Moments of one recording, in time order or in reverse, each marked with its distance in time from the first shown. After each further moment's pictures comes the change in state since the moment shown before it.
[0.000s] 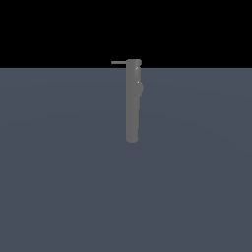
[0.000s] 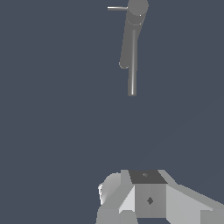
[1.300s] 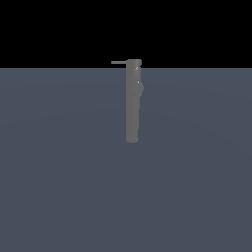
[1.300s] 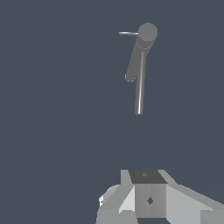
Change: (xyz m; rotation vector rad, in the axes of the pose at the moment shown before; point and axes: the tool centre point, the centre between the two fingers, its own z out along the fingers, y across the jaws) arm 0.042 -0.015 -0.008 0.011 0.033 -0.044
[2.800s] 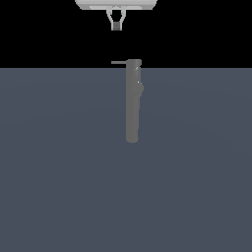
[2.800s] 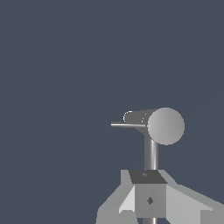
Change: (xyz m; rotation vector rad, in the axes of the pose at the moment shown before) arm 0.224 0.017 0.132 -0.012 -0.047 0.052
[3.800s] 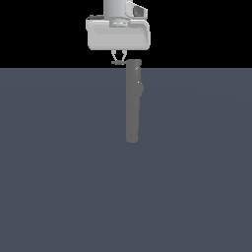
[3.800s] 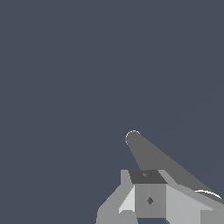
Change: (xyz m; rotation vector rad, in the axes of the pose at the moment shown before) arm 0.067 0.003 0.088 -0.002 -0.017 0.019
